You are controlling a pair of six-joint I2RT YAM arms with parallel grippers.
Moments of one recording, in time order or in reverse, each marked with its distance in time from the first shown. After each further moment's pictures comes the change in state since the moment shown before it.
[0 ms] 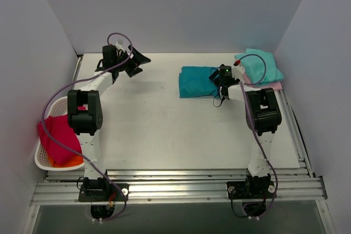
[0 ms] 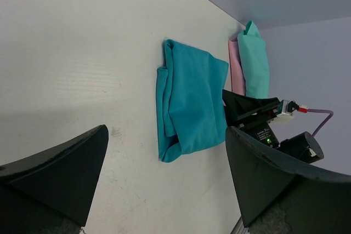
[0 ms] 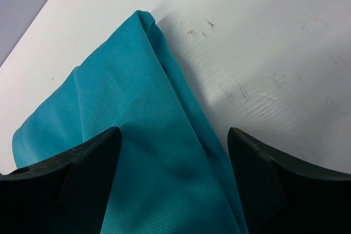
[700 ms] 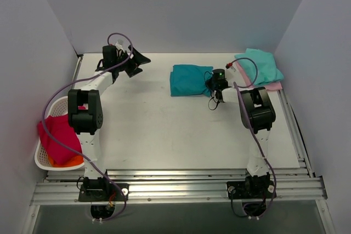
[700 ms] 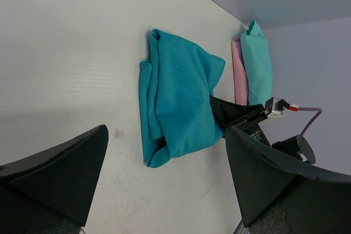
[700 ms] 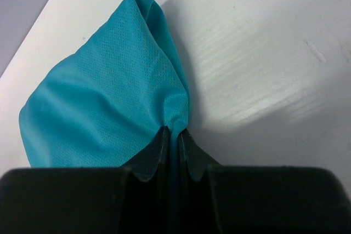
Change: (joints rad) left arm 0.002 0.015 0.016 -0.006 0.000 0.011; right arm 0.050 0.064 -0.027 0.155 -0.102 0.063
